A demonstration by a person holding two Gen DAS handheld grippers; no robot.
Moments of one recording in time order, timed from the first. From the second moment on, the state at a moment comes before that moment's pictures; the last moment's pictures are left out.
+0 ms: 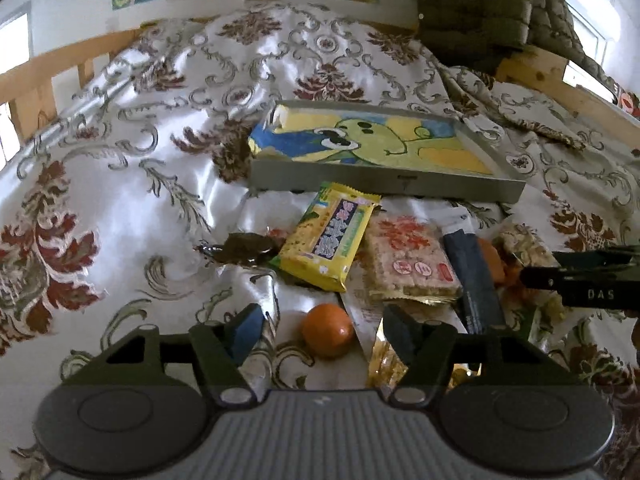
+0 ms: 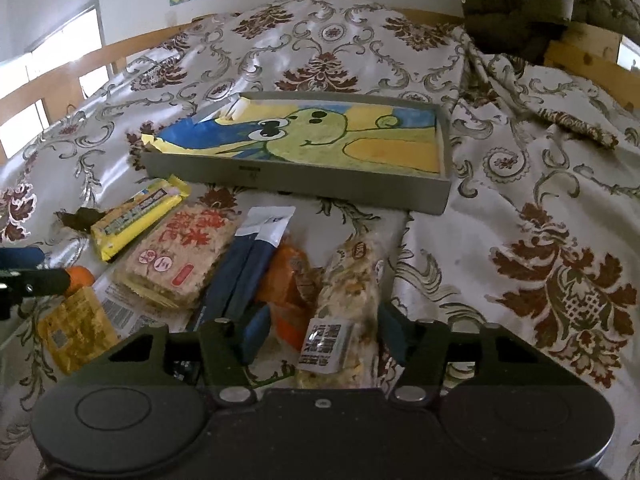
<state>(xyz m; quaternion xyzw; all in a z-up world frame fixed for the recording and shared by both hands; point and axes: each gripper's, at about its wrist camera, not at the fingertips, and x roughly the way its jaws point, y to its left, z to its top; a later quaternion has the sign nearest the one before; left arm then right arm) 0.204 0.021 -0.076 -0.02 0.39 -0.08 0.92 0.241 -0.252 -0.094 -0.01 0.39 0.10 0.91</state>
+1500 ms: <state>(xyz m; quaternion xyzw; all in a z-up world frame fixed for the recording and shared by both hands) 0.267 -0.084 -0.117 -0.07 0.45 -0.18 0.87 0.283 -0.296 -0.102 0.15 0.43 0.13 0.88</state>
